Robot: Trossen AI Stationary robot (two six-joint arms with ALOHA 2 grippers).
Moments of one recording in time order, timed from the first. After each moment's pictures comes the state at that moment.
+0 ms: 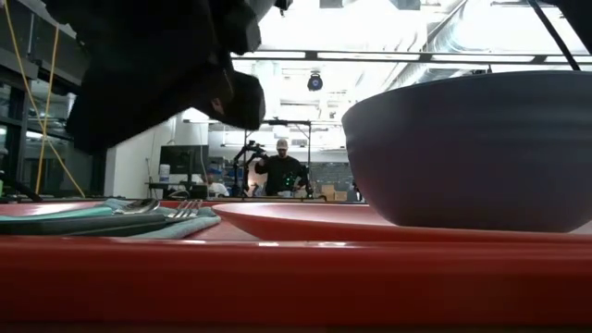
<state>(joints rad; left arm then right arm) -0.32 0.64 0.75 -0.76 -0.44 -0.50 0.37 2.42 2.12 -0.65 -0.11 0.48</state>
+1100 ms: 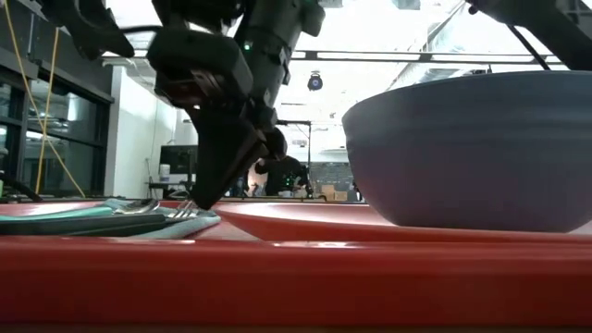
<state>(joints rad) -0.32 0.66 0.75 -0.79 -0.40 -0.51 0.17 2.43 2.12 -0.87 -0.11 0.37</state>
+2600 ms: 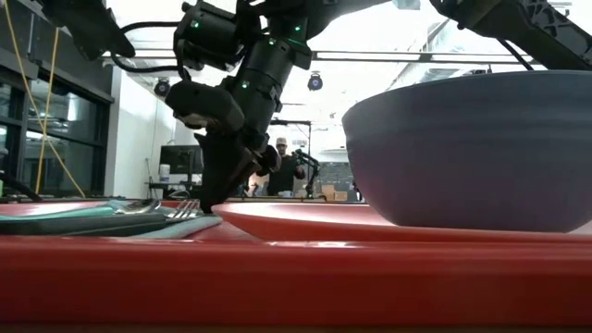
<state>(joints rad) -0.32 0.66 0.75 -0.79 -0.40 -0.49 0.03 2.45 2.11 -0.81 -0.11 0.29</state>
